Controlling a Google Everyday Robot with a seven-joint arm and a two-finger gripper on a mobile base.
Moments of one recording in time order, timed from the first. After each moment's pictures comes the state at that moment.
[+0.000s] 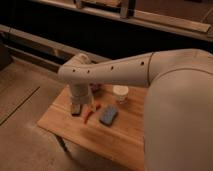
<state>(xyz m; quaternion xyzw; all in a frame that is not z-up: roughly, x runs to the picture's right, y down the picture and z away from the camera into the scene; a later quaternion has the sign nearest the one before) -0.108 0.103 0.703 -0.26 0.23 0.64 0.68</state>
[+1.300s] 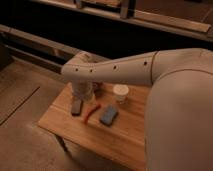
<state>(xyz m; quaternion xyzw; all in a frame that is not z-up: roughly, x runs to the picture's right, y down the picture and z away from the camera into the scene) -0.105 0.076 0.718 -0.21 0.22 0.75 0.58</state>
